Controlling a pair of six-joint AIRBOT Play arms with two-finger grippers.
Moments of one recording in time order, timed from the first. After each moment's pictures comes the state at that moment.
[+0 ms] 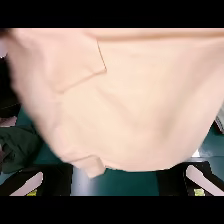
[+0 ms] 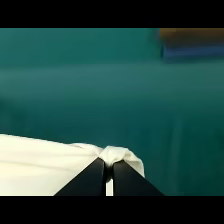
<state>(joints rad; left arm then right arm) 0.06 -1.06 1.65 1.08 -1.22 -1.55 -0.48 -1.07 1.72 -0.93 1.47 1.37</state>
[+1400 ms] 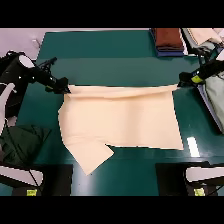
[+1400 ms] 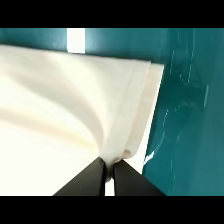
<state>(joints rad) 0.04 -1.61 1.42 1.07 -1.26 -1.42 -0.22 -1.52 1.47 -1.27 1.35 1.39</state>
